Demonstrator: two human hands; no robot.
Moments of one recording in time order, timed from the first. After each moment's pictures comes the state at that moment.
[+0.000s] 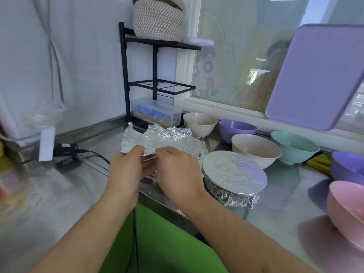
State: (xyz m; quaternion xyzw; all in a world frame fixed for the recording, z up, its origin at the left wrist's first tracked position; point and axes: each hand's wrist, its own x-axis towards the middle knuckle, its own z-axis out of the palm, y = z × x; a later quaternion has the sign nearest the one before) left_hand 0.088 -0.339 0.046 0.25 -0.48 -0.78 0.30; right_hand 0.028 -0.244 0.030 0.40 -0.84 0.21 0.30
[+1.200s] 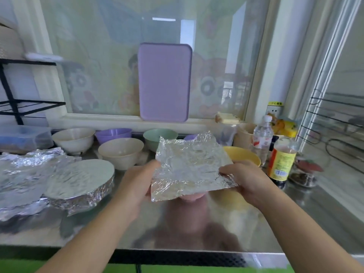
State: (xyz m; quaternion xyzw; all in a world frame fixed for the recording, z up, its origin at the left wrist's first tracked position) left_hand 0.035 -0.003 0.064 0.10 -0.68 -0.72 0.00; right_hand 0.025 0.256 0.069 -0.12 -0.72 0.68 0.03
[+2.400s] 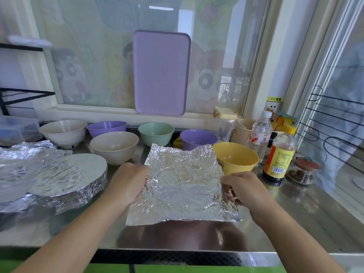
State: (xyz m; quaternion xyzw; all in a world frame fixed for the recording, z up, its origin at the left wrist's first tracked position) left_hand 0.001 -0.019 0.042 0.11 -0.83 -0.54 0.06; right_hand 0.052 0.256 0.049 -0.14 -0.80 0.58 0.04
